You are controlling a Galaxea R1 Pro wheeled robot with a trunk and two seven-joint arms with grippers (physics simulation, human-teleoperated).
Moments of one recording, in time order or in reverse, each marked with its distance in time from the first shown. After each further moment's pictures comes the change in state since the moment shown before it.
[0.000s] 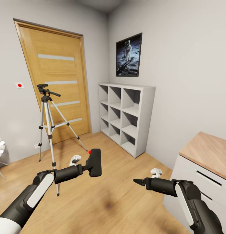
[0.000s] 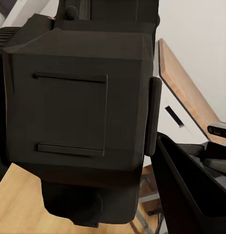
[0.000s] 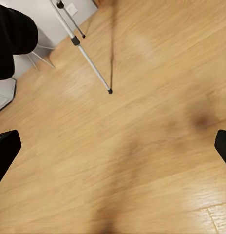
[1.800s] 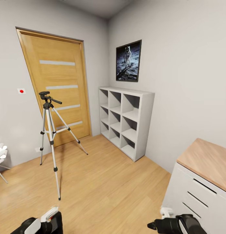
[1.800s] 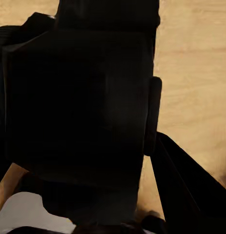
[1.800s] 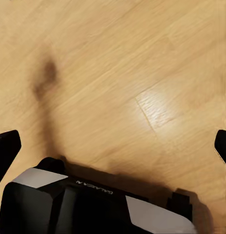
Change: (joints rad) left arm 0.000 -0.043 -0.003 0.907 0.003 -0.275 0.473; right arm 0.000 -0.066 0.011 0.695 0.189 -0.345 -0.137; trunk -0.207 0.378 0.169
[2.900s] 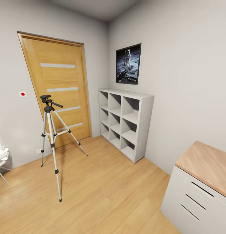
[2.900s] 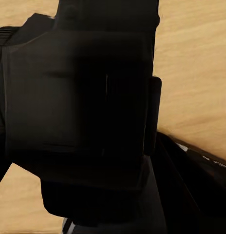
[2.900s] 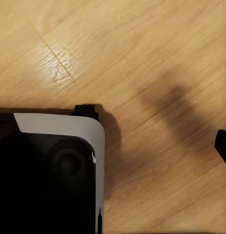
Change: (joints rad) left arm 0.245 -0.111 0.009 0.258 -0.241 -0.418 0.014; right arm 0.088 0.034 0.004 0.736 0.062 -0.701 -0.581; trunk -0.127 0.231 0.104
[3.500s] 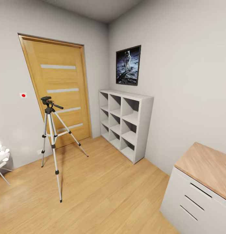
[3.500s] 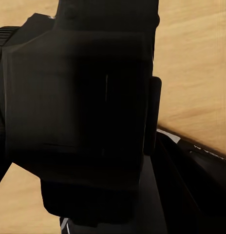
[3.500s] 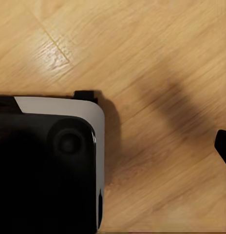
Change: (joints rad) left arm 0.005 -0.019 0.000 0.000 0.001 0.001 0.001; right arm 0.036 0.003 -0.002 0.002 -0.008 -0.013 -0.009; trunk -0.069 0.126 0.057
